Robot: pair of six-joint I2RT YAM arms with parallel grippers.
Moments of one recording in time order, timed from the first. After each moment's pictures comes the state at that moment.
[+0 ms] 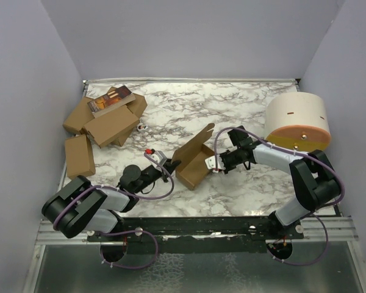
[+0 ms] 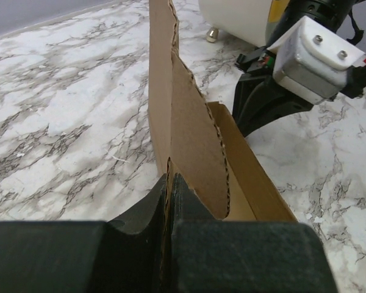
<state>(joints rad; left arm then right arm) -0.65 1.33 0.10 1.27 0.27 -0.10 0.46 1.58 0.80 -0.39 -0.65 -1.51</state>
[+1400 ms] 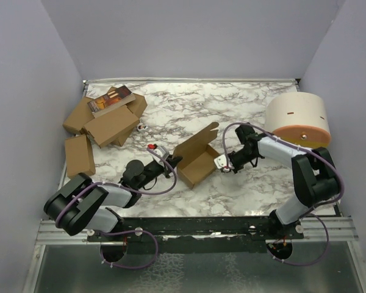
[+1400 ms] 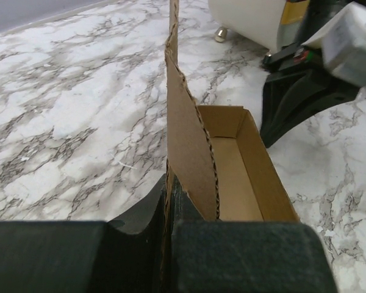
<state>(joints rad) -0.64 1.36 0.16 1.22 0.25 -0.10 0.34 1.59 0.88 -0.72 -0.78 -1.74</state>
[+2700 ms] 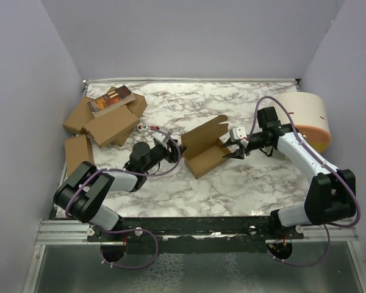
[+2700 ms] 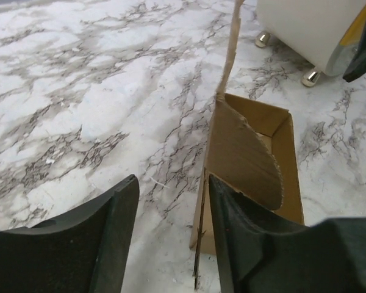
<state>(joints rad) -0.55 1.50 0.38 1.06 0.29 -0.17 0.20 1.41 1.01 -0.75 -1.12 -1.44</state>
